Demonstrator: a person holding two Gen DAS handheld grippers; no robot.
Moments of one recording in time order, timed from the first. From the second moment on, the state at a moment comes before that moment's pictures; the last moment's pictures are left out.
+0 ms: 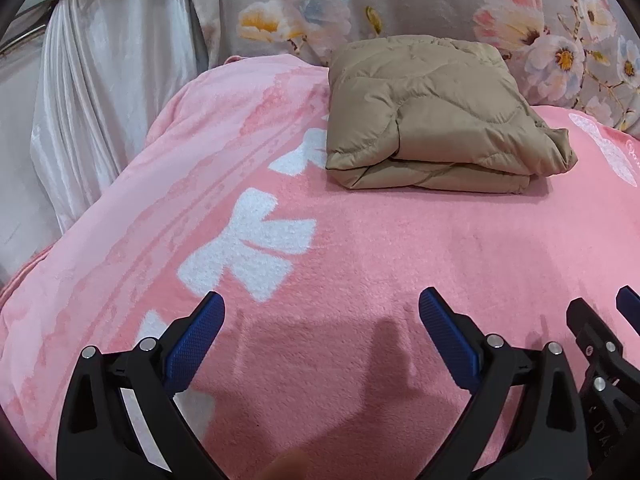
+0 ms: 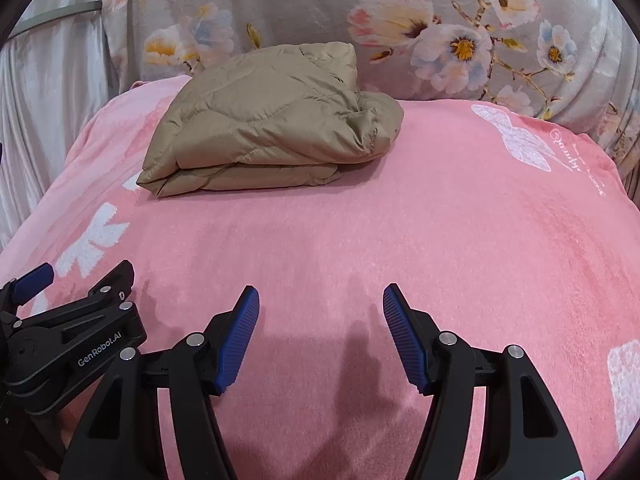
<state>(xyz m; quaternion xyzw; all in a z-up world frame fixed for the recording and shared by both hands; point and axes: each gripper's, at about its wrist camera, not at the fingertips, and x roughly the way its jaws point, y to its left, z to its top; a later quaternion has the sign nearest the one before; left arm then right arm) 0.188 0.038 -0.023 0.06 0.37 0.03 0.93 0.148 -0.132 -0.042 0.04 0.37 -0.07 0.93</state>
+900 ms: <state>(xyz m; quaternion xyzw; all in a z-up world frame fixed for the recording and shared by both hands) 0.180 0.034 -0.018 0.07 0.35 0.03 0.93 0.147 -0.126 -0.040 0.02 0.36 -0.06 0.93</state>
